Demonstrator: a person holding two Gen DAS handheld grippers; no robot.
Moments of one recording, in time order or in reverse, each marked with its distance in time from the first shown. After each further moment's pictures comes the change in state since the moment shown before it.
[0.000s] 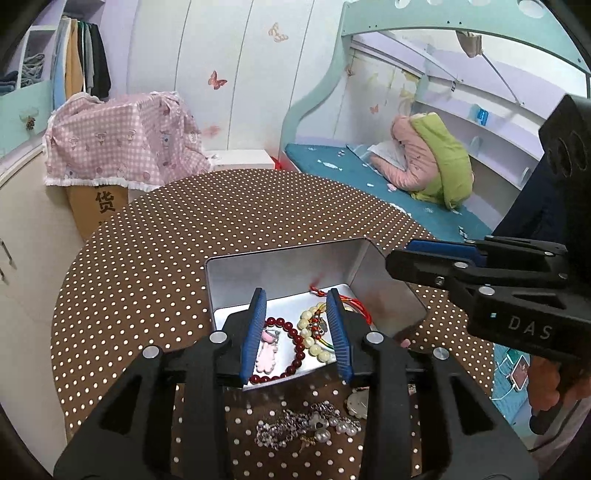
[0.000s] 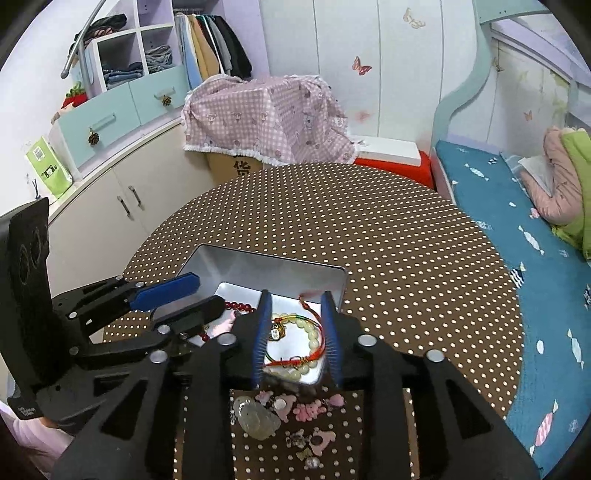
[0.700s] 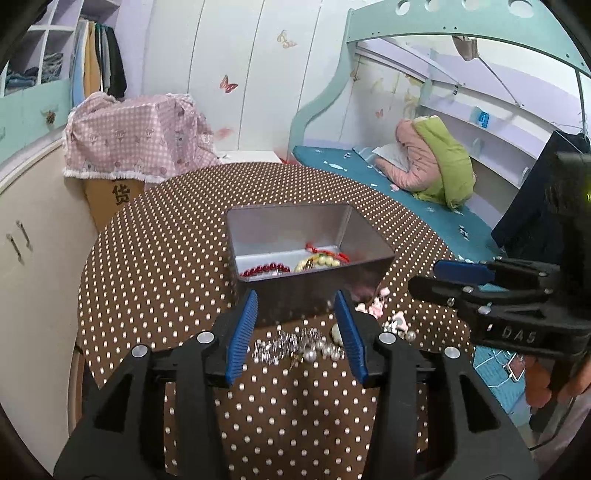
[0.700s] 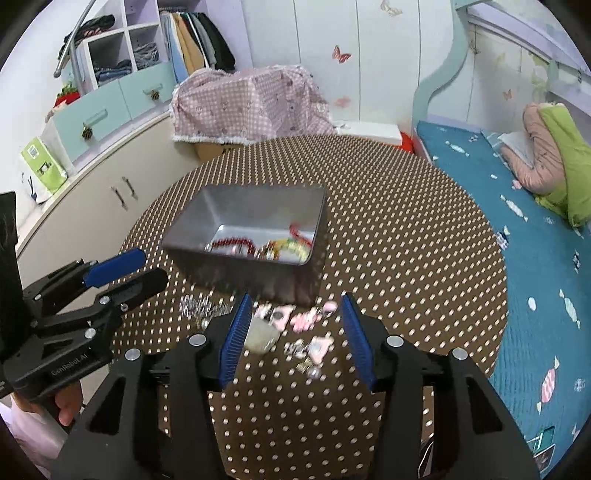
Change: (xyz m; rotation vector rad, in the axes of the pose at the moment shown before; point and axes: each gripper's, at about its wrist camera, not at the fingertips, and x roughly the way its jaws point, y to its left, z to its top) left arm -0.063 -0.015 -0.054 -0.018 -0.008 0.038; right arm -0.026 0.005 -0.057 0.054 0.050 -0.032
